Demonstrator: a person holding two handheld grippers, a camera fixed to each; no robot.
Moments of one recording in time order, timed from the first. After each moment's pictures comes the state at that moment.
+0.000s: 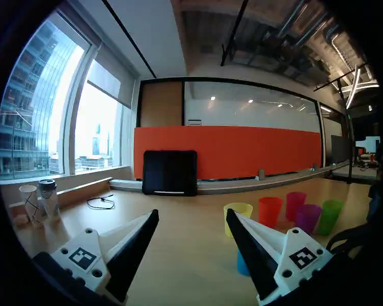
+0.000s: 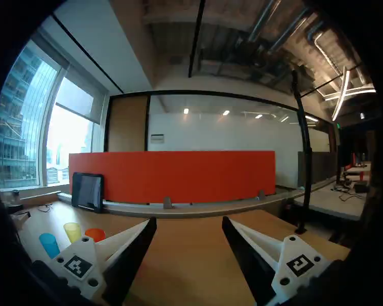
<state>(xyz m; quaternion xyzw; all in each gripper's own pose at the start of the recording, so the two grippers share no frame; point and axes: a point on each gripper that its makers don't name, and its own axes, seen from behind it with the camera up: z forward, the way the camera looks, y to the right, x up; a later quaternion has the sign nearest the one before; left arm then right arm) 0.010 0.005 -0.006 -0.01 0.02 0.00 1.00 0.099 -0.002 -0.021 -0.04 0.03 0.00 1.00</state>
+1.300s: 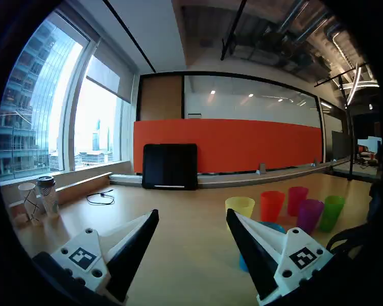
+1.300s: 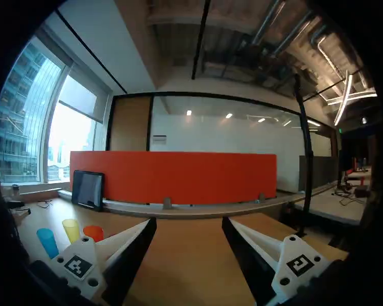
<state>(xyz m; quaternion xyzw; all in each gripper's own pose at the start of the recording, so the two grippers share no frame) 0.000 0.002 -0.002 -0.01 0.00 0.00 1.00 0.093 -0.001 -0.016 -0.03 0.04 -0.01 1.00</state>
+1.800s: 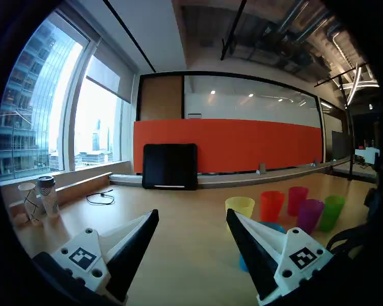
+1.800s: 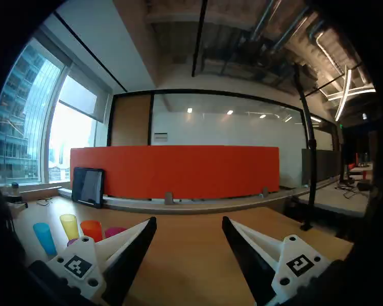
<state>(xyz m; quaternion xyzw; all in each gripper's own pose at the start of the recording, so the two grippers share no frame) 0.000 0.002 -0.002 -0.01 0.00 0.00 1.00 0.063 0.003 -0.001 -0.02 0.04 0.00 1.00</state>
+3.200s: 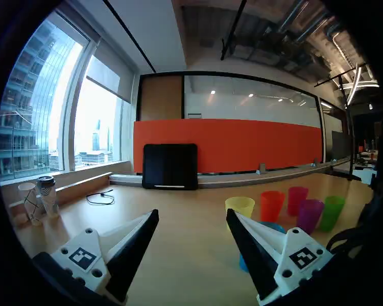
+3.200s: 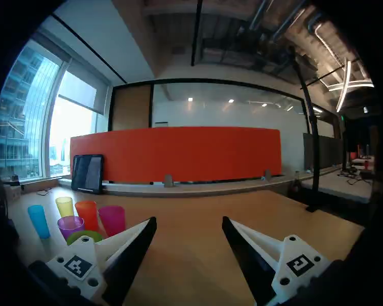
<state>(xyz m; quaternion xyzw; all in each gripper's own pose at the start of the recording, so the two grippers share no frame) 0.000 0.003 -0.002 -0.01 0.00 0.00 1.00 0.000 0.011 0.004 -0.02 0.00 0.01 1.00</state>
